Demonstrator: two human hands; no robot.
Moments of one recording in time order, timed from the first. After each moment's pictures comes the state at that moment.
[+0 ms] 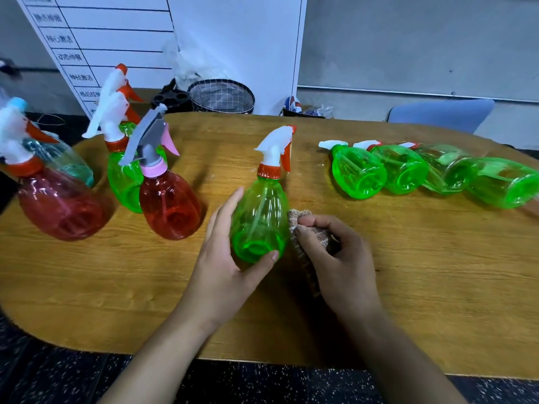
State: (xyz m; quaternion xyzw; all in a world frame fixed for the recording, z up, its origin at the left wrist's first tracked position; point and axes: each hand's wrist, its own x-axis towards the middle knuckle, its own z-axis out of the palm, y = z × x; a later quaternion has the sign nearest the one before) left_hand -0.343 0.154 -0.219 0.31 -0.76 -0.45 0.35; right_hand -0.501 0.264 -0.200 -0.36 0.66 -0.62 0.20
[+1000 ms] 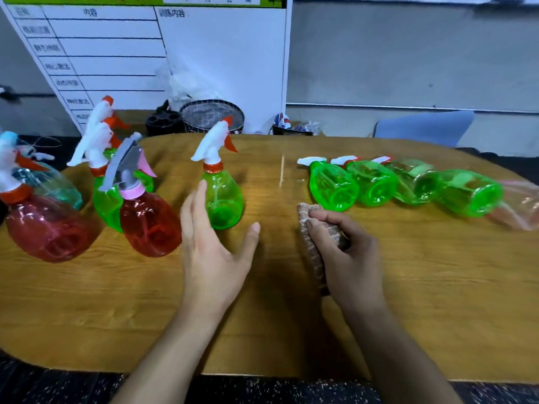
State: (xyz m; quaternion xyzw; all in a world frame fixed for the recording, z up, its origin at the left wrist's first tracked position) left_hand -0.387 0.164 -0.190 0.39 -0.75 -0.28 0.46; right_hand -0.541 0.280 -0.181 -0.31 0.65 -0.68 0.13
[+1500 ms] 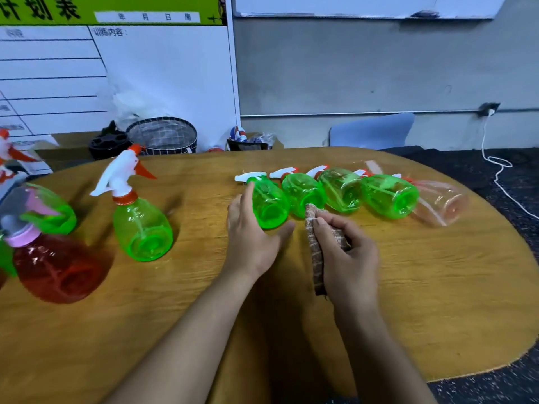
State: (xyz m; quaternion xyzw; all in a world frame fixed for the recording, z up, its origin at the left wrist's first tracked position) left_hand -0.559 0.185 -0.190 0.34 -0.79 -0.41 0.30; right_hand -0.624 0.326 -0.173 -0.18 0.67 -0.72 0.08
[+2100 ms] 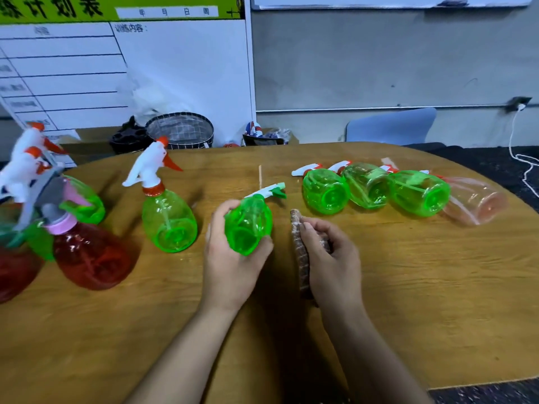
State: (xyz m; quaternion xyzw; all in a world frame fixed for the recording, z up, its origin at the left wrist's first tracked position) left_hand -0.479 0.173 -0.208 0.30 -0.72 -0.42 0.46; right_hand -0.585 0.288 -0.194 -0.19 0.67 -0.70 0.16
